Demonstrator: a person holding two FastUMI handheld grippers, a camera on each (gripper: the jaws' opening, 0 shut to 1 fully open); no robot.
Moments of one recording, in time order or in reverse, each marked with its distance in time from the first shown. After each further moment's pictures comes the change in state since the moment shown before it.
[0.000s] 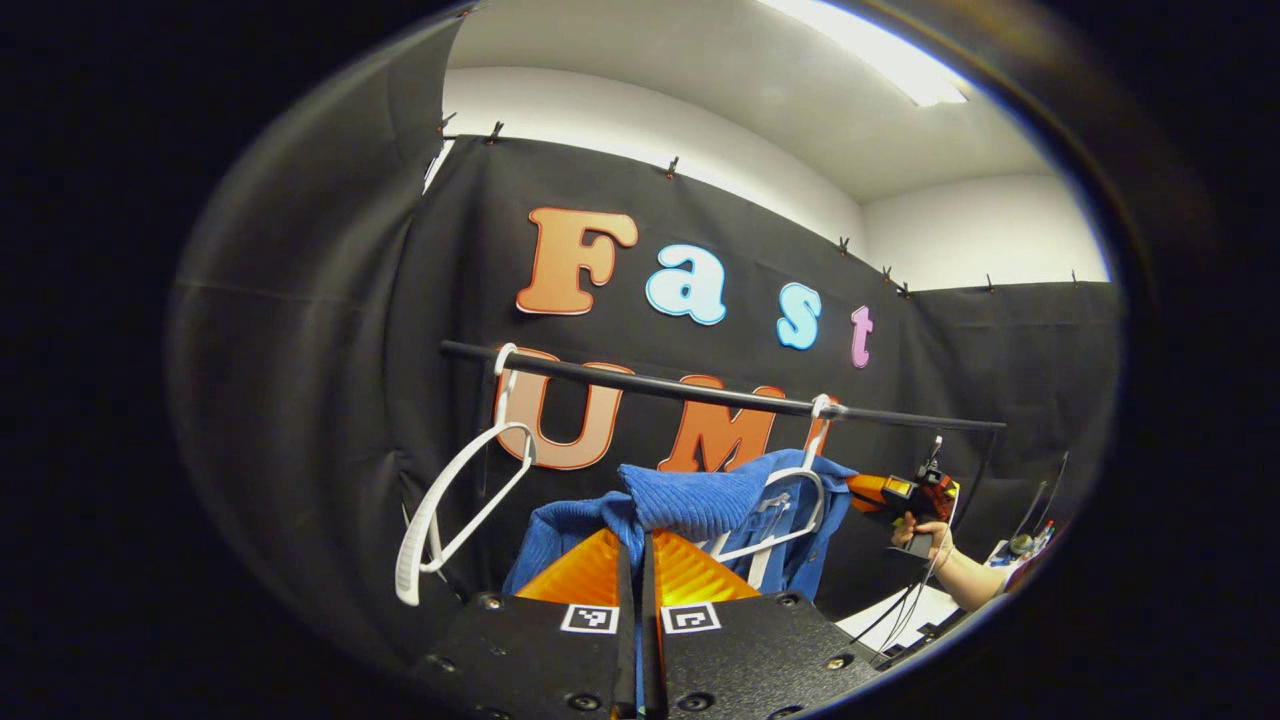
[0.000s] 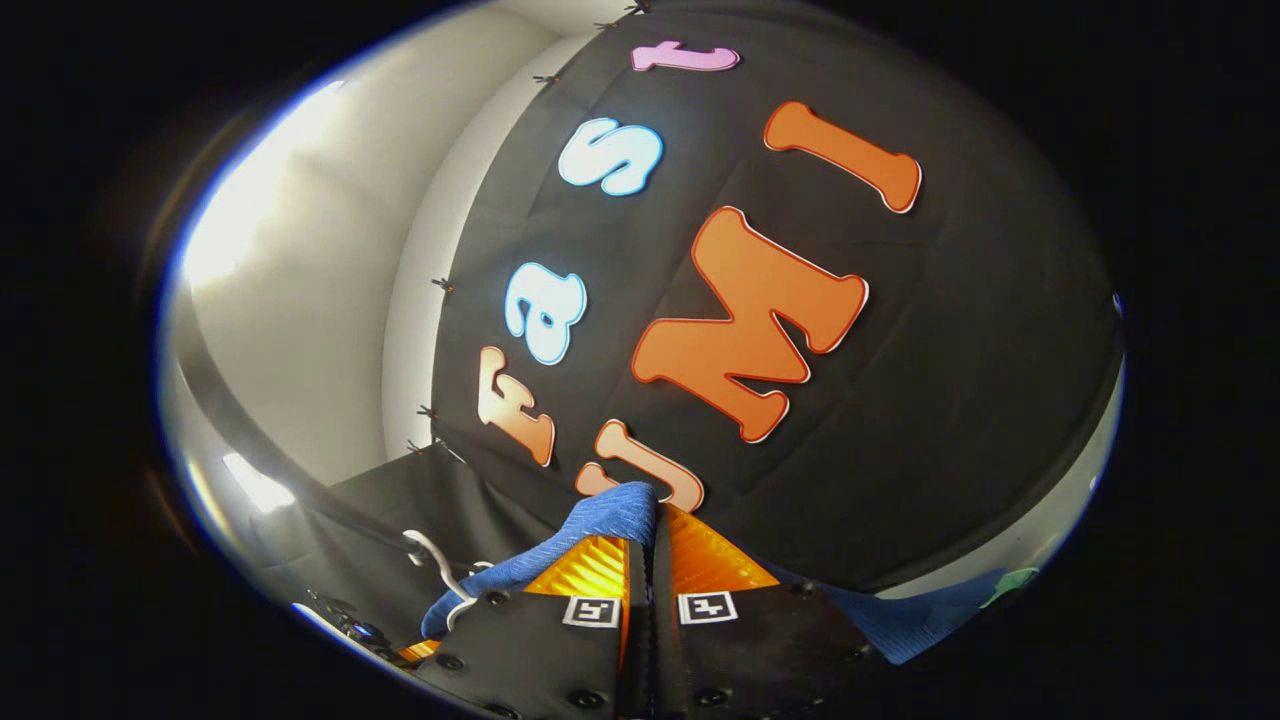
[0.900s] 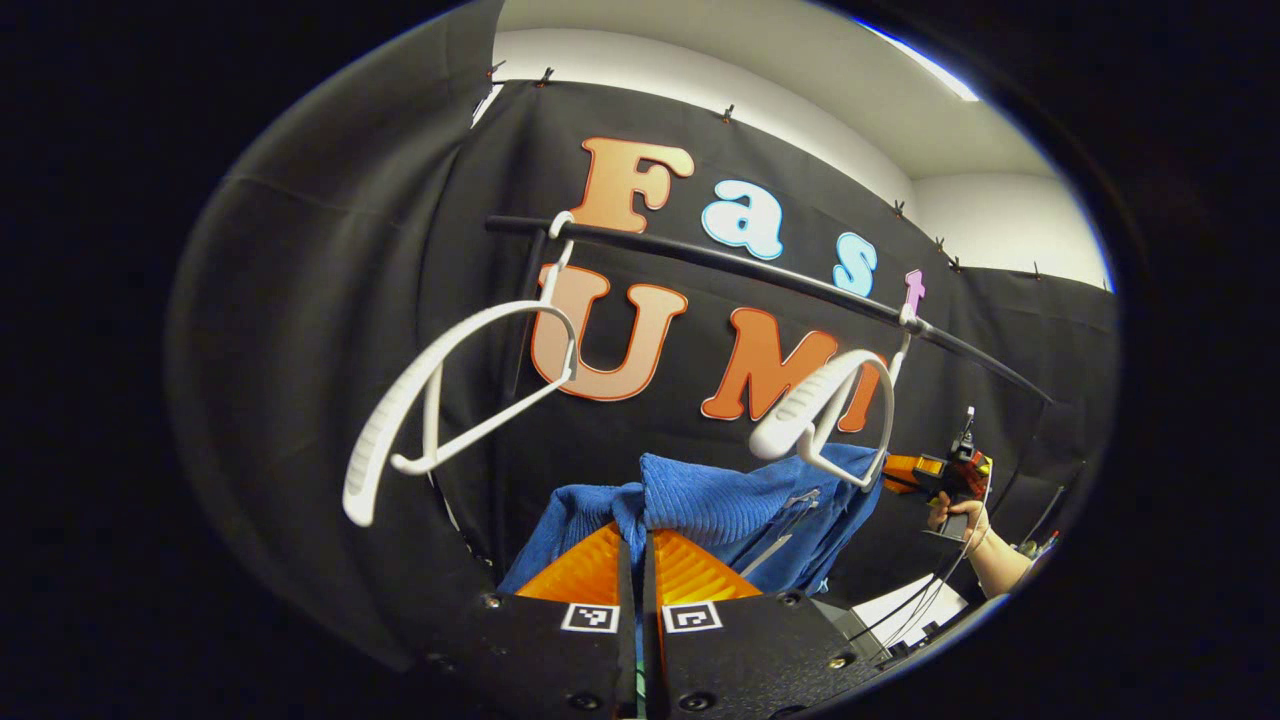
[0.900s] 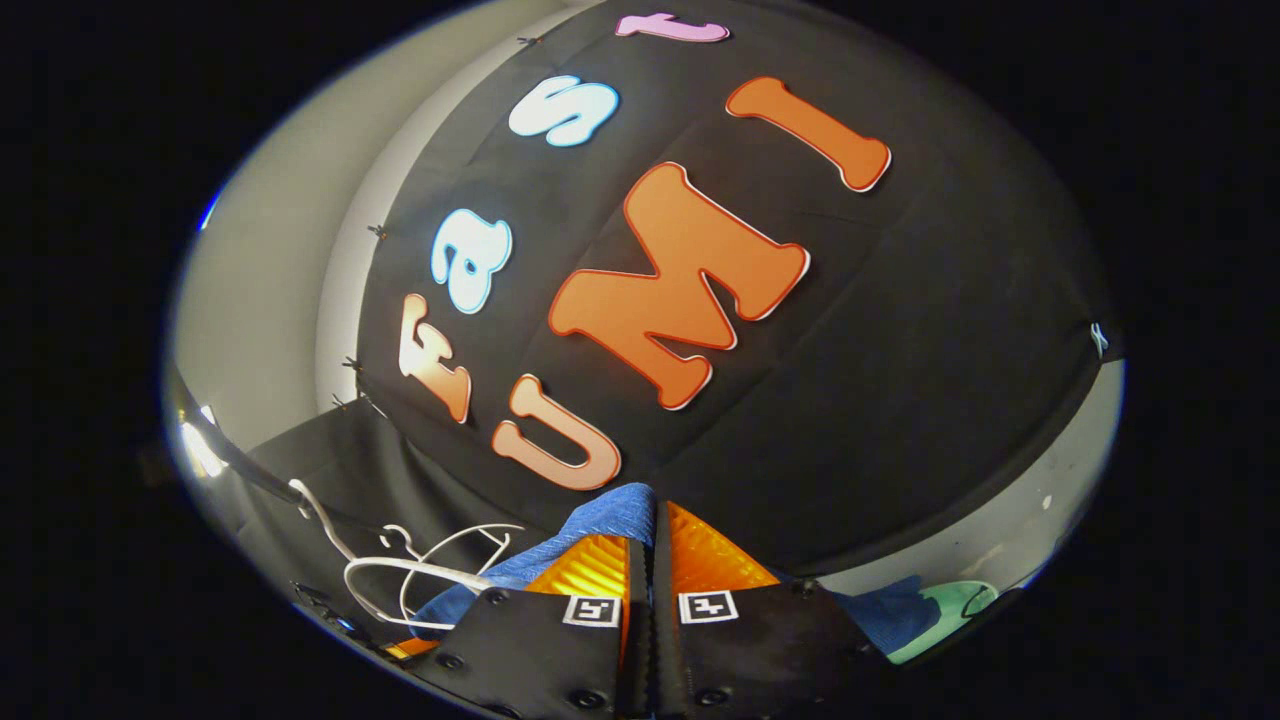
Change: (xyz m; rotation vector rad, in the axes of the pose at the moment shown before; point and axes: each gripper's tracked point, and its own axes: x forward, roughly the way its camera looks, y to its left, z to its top) left arm 0.019 0.020 -0.111 -0.053 0.150 0.085; right arm 0.006 -0.085 -0.024 -0.089 0.075 -0.227
